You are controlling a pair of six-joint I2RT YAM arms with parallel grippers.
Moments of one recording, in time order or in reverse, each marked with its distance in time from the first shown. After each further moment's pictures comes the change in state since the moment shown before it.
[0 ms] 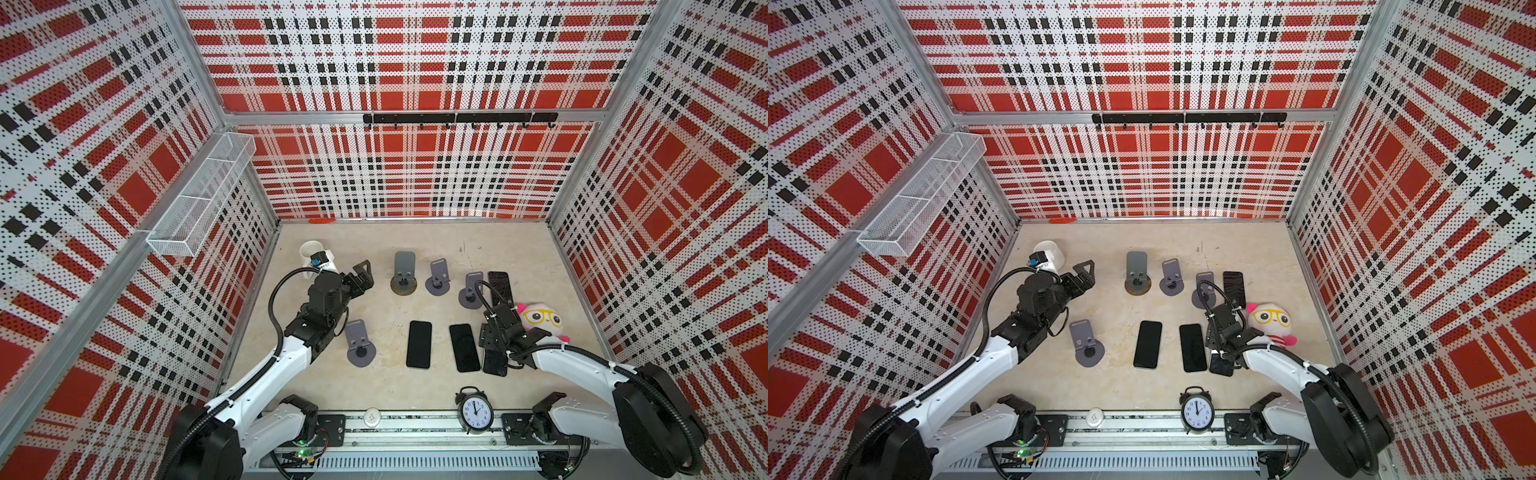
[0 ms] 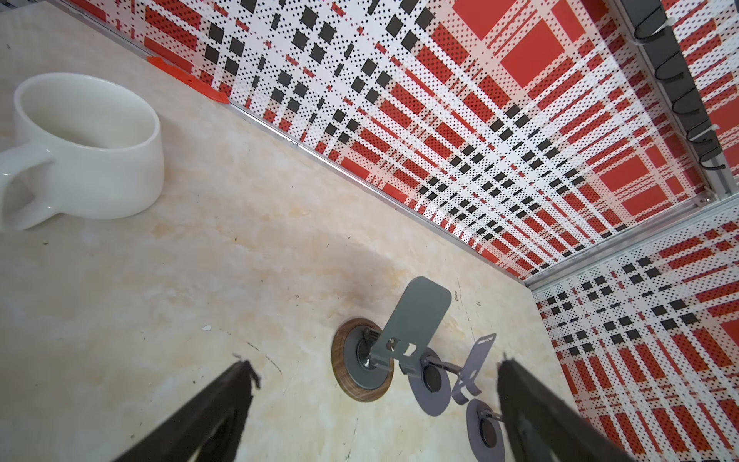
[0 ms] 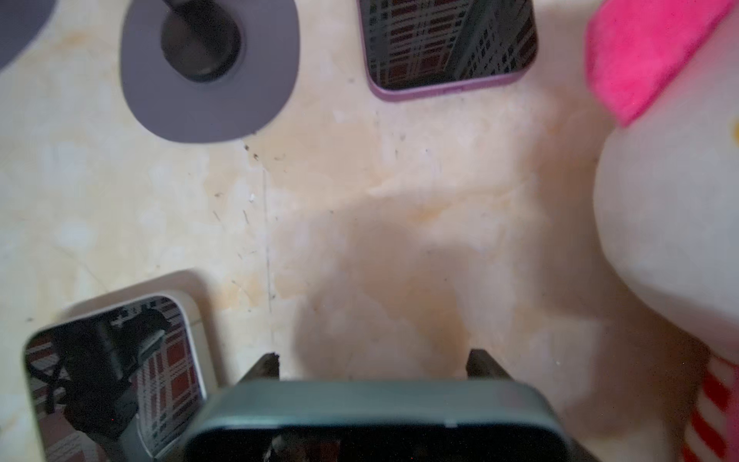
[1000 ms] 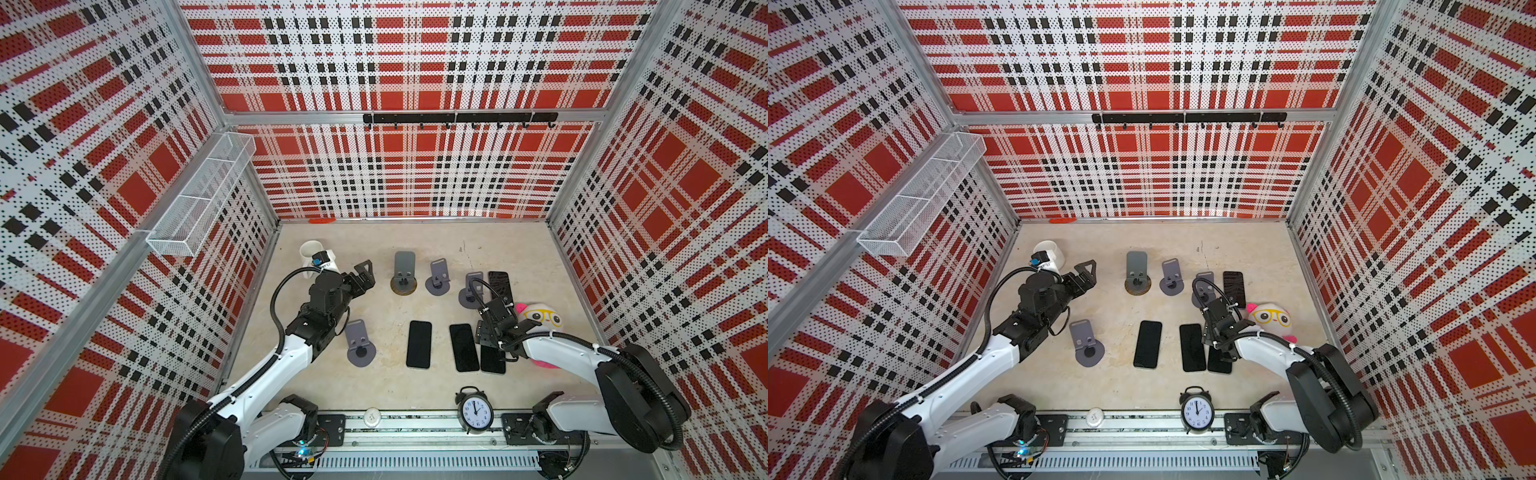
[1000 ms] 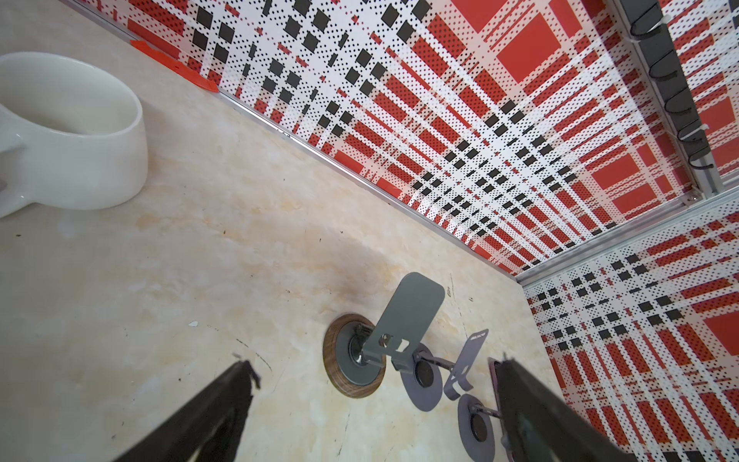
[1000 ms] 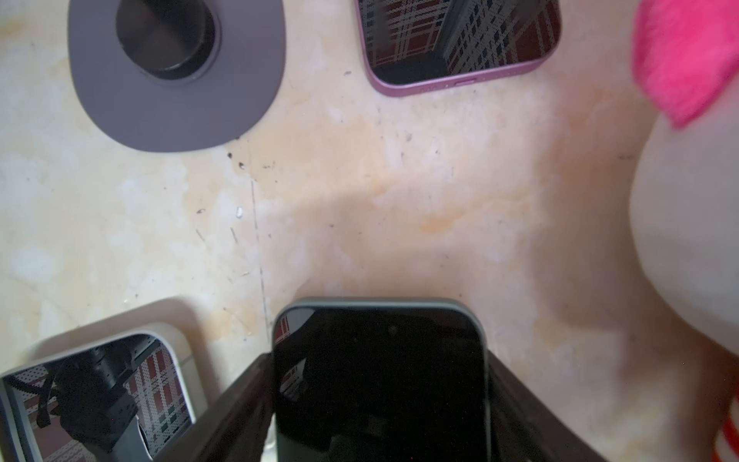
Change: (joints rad) left arm 0.002 0.023 -0.002 0.020 0.030 -0.024; right arm 0.002 0.113 0.071 -0.006 0.003 0.043
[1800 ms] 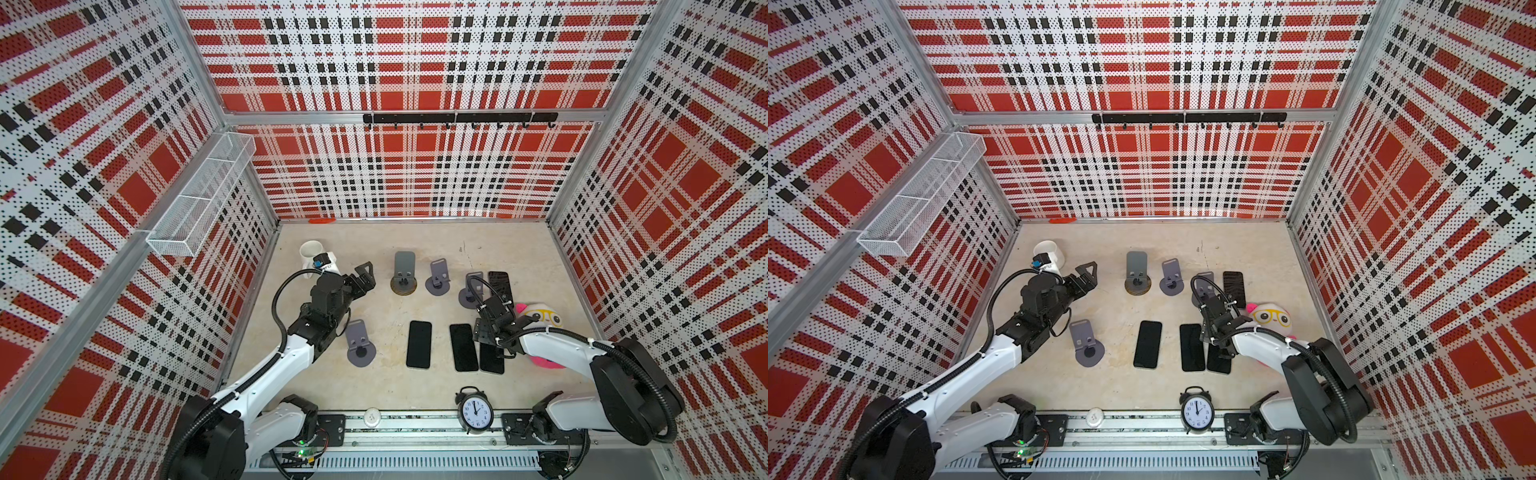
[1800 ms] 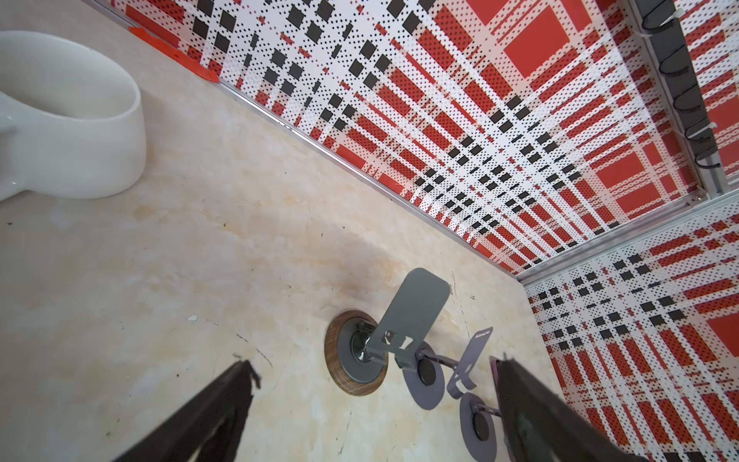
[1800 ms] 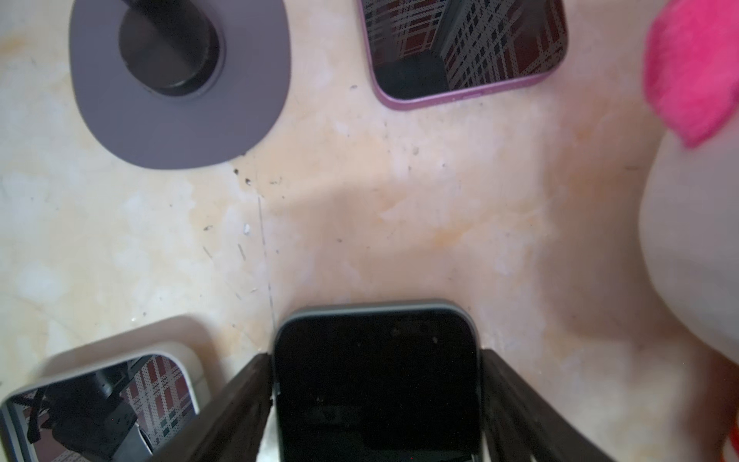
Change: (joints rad) left arm 0.006 0.012 -0.039 0.041 -0.010 -0.011; right arm 0.000 0.046 0.039 -0.008 0.005 0.003
